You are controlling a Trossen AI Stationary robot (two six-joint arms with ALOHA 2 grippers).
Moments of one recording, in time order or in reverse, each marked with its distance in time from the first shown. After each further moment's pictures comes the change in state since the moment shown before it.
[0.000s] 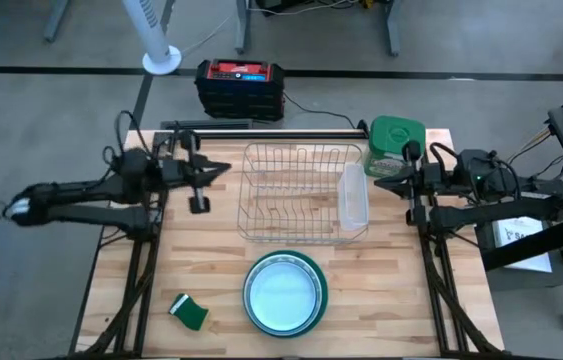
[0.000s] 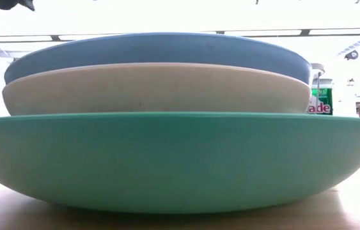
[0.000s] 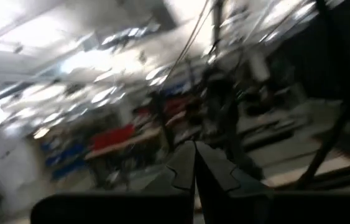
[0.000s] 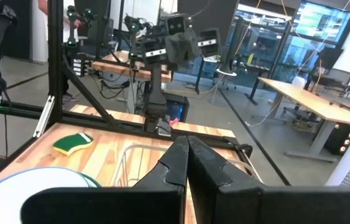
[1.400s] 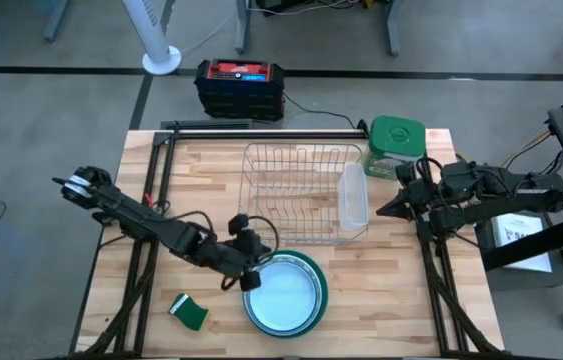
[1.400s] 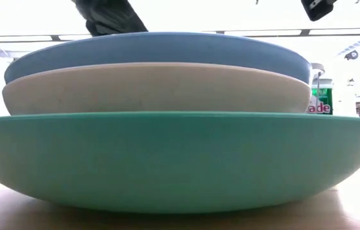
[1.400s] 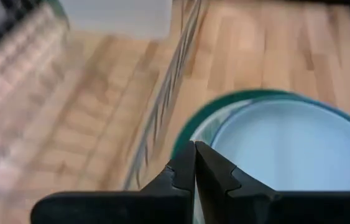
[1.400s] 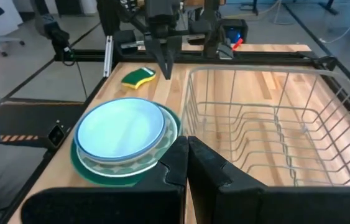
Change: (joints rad) left arm -0.586 0.704 0.405 -0.780 -0.568 -0.861; right arm 0.122 -0.001 0.000 -0.334 -0.077 0.240
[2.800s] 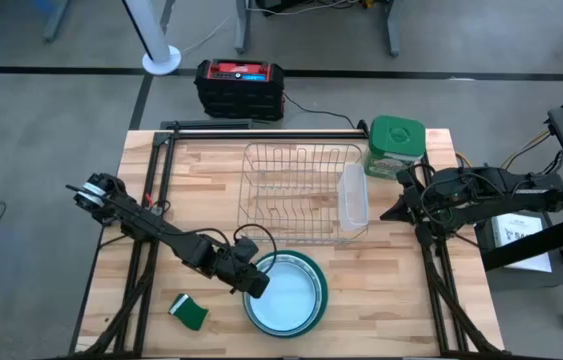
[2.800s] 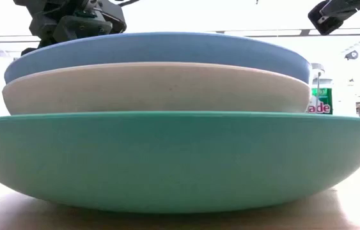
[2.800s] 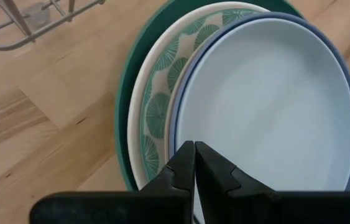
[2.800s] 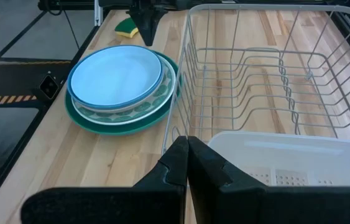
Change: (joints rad) left arm -0.015 0.130 0.015 -0.137 0.285 -0.855; right arm 0.003 -0.001 -0.010 -0.185 0.009 0.007
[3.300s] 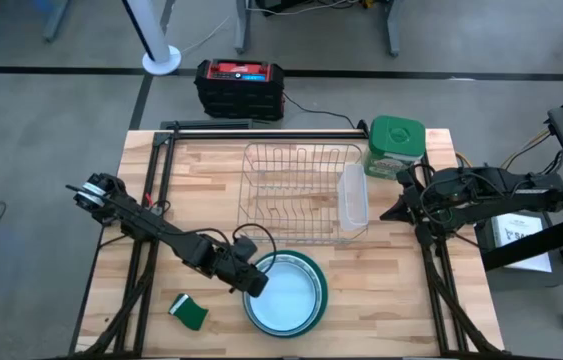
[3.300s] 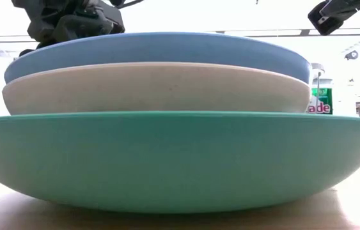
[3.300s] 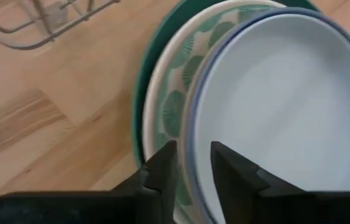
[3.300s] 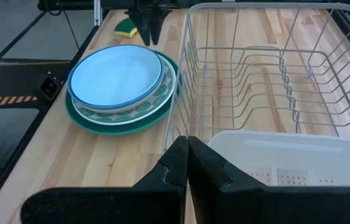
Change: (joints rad) left arm 0.001 0.000 0.000 -0.049 0.000 0.005; right arm 0.000 0.002 0.000 0.000 0.000 0.008
